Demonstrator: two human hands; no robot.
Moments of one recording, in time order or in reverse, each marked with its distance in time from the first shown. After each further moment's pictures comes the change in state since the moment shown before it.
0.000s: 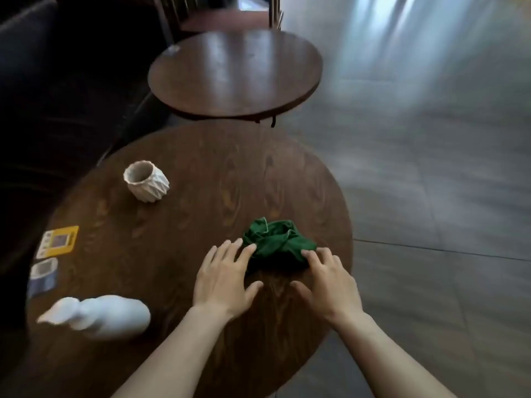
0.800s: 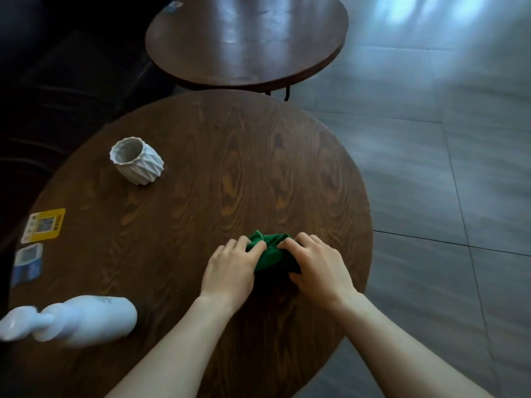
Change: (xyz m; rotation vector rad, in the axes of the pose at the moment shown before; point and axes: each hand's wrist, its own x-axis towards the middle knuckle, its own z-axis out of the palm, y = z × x) left_hand 0.052 0.003 0.045 -0.010 0.035 0.036; right_hand 0.071 0.004 0.028 -0.019 -0.015 -0.364
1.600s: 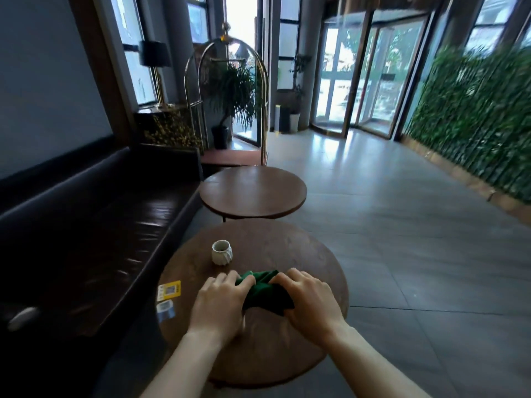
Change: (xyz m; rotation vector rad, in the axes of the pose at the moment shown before) left_hand -0.397 -0.135 -0.309 0.057 0.383 0.141; right_hand -0.243 -0.437 -0.197 -0.198 0.396 0.005
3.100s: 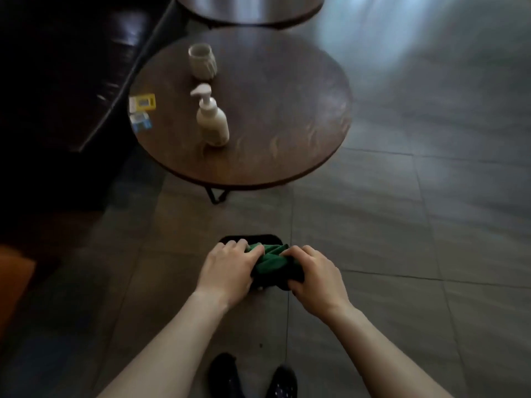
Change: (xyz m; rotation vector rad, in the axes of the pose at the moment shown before) left_hand -0.241 0.111 0.225 -0.041 -0.514 0.059; right_hand -0.309 0.012 0.211 0.346 -0.398 0.367
